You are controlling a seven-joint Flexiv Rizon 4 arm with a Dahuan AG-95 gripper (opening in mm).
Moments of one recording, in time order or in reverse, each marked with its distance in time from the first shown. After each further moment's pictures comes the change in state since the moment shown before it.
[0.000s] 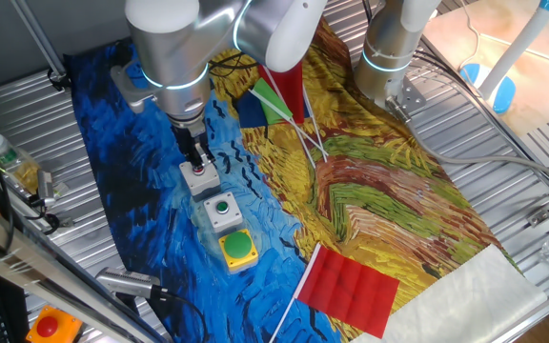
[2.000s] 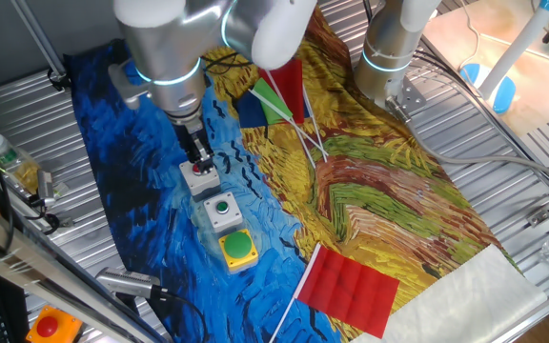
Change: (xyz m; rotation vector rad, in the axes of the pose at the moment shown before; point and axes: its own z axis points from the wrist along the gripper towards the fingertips) arm 0.008 -0.003 0.006 -0.078 0.040 0.071
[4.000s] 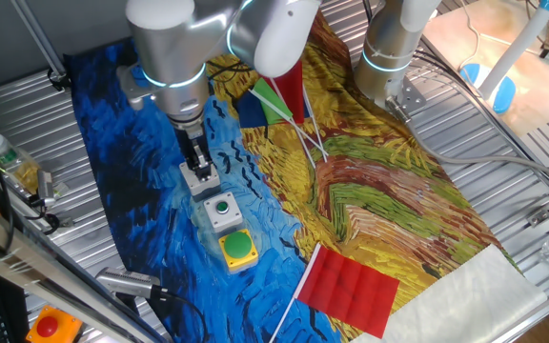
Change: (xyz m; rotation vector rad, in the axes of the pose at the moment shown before) arm -0.008 0.003 0.026 -0.015 -0.051 0.040
